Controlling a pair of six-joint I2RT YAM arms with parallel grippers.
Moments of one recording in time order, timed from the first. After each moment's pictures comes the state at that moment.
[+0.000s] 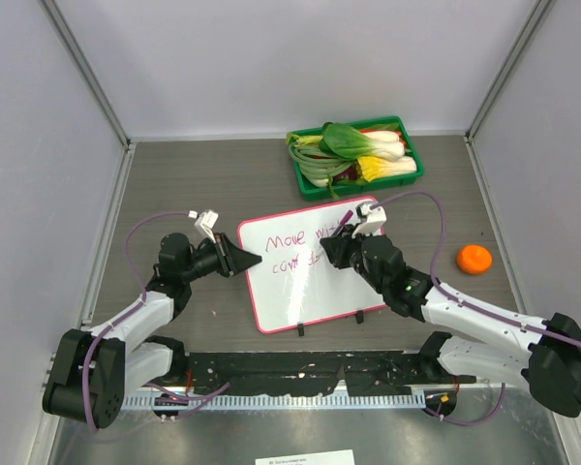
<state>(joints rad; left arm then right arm) -0.23 1.08 0.30 0.50 0.73 -0.65 0.83 1.03 0.54 0.22 0.31 0.53</state>
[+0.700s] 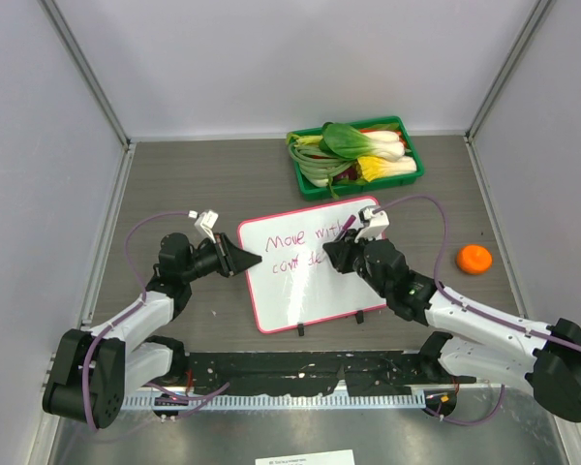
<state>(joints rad) -0.23 1.08 0.30 0.50 0.73 -0.65 0.83 0.99 0.51 0.19 0.30 0.54</state>
